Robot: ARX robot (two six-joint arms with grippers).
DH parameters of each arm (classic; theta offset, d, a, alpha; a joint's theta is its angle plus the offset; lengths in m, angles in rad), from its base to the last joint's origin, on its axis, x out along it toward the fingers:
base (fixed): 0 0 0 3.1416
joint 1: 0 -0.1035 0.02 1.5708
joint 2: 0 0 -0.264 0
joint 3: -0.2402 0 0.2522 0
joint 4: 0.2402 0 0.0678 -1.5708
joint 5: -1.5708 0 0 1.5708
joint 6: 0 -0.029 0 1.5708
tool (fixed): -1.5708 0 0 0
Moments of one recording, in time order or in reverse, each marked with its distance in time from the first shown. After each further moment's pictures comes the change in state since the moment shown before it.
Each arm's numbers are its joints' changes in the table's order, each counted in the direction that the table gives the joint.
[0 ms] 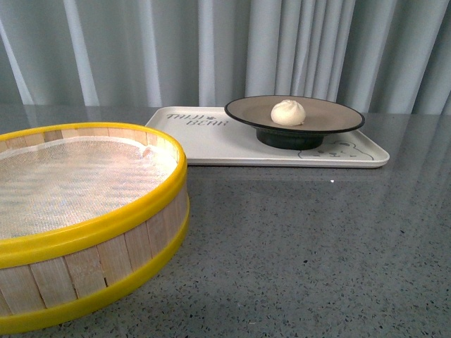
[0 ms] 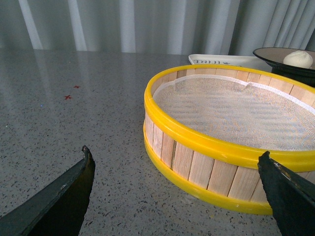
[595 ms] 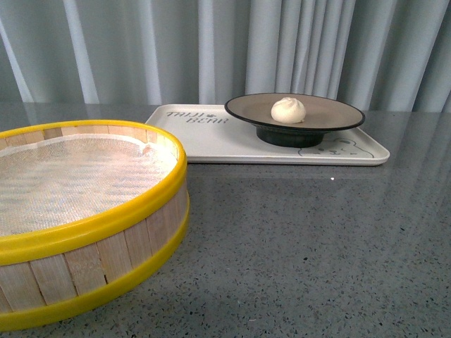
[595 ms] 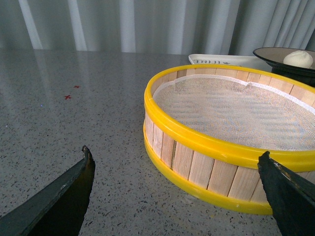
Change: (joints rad) left arm 0.000 0.000 0.000 0.000 0.000 0.000; right arm 0.000 0.000 0.000 0.000 0.000 0.000
